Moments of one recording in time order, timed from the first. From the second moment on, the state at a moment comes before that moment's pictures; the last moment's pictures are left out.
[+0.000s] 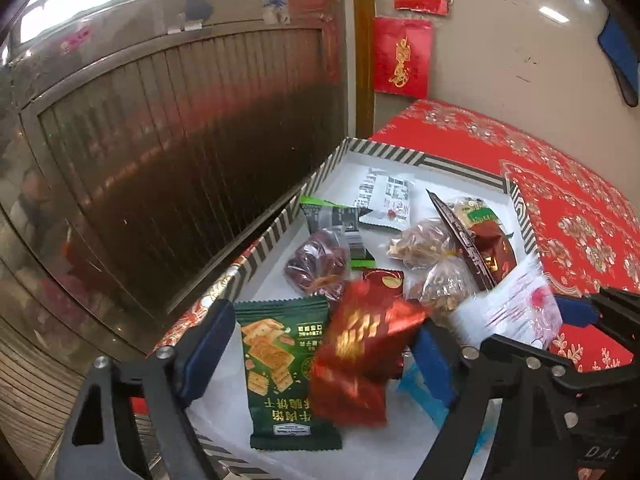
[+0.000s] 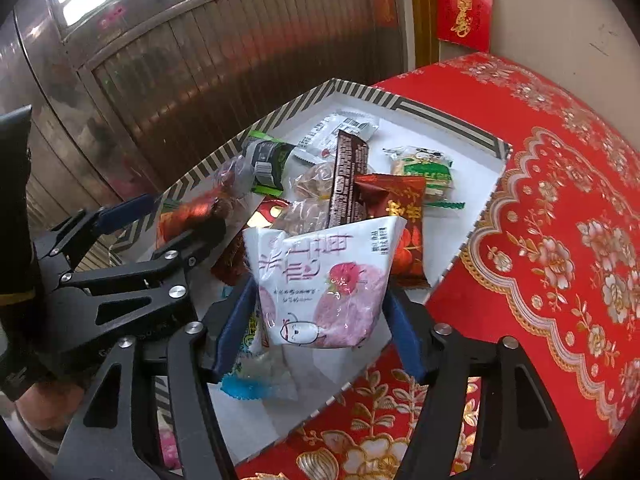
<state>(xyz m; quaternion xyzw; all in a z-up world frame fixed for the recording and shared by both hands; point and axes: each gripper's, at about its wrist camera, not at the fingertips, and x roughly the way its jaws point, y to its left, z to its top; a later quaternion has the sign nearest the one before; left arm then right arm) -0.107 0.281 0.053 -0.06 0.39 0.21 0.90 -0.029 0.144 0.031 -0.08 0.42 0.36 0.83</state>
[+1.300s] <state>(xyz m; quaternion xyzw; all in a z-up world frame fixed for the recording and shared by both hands) -0.156 0.215 0.101 -0.04 0.29 0.23 0.93 -0.095 0.066 0.060 -0.03 0.26 0.26 0.93</state>
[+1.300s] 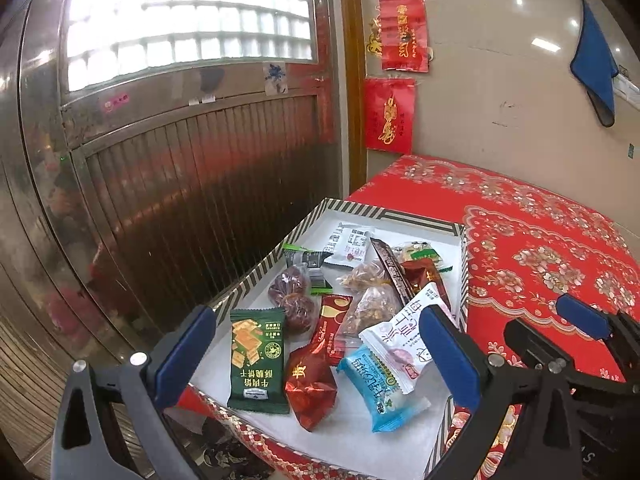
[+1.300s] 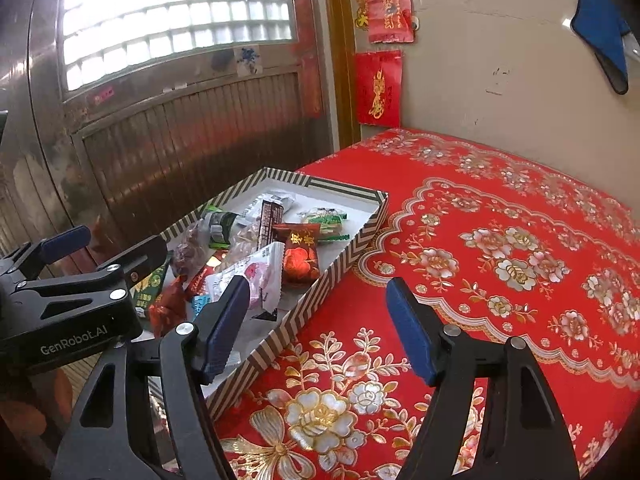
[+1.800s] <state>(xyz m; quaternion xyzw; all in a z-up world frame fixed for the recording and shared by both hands) -0.159 0.216 0.100 -0.06 0.30 0.21 0.93 -0.101 0.060 0.067 -0.02 0.26 0.26 0.93</state>
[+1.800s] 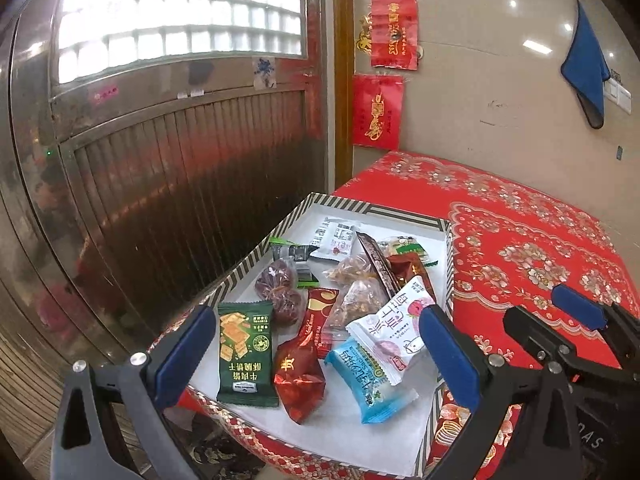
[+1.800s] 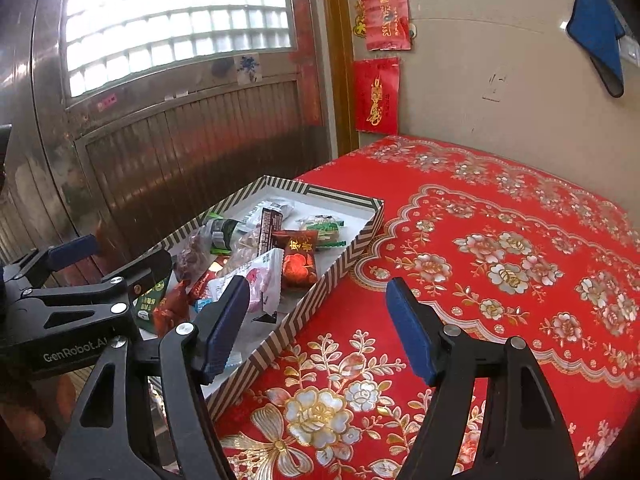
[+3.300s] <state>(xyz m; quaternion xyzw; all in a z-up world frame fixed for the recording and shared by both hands) -0.164 0.224 0.088 -0.03 0.30 0.24 0.92 -0.098 0.080 0.055 -0.04 0.28 0.27 0.92</state>
